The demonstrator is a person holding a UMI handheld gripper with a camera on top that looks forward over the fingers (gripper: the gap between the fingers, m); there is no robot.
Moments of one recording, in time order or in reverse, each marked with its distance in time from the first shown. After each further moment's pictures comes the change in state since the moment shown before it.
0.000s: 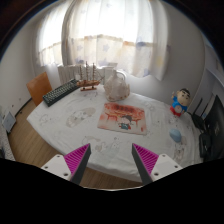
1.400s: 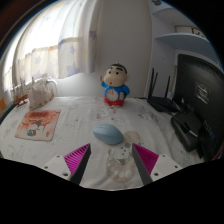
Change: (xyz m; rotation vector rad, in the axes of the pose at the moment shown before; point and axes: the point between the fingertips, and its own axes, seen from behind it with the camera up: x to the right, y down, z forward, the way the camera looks) arm 0.374 0.081 0.124 0.177 0.330 0.252
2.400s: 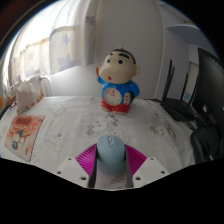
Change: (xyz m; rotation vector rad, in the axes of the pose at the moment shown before) arm 0.006 -0.036 0.140 -0.056 -0.060 -0.027
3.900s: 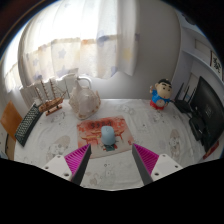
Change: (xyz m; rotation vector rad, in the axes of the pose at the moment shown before) arm -0.344 -0.057 -0.241 -0.161 0.059 0.055
